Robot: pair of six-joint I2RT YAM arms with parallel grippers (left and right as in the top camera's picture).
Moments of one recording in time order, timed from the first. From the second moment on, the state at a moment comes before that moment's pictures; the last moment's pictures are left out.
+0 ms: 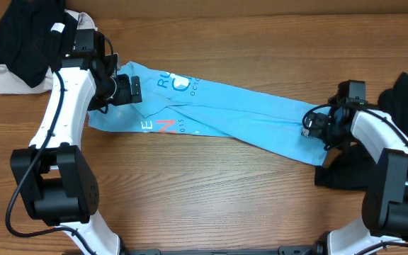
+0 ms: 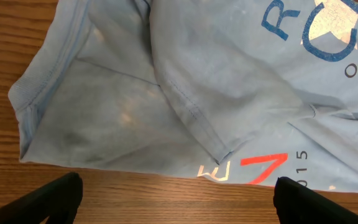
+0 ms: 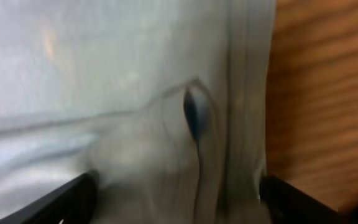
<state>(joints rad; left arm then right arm) 0.05 1.92 1.60 -1.03 0.12 -0.11 -0.16 1.78 1.05 -0.70 -0.09 0.22</state>
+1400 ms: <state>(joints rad) 0.05 1.92 1.60 -1.02 0.12 -0.10 -0.20 1.71 0.90 -0.53 -0.05 0.32</state>
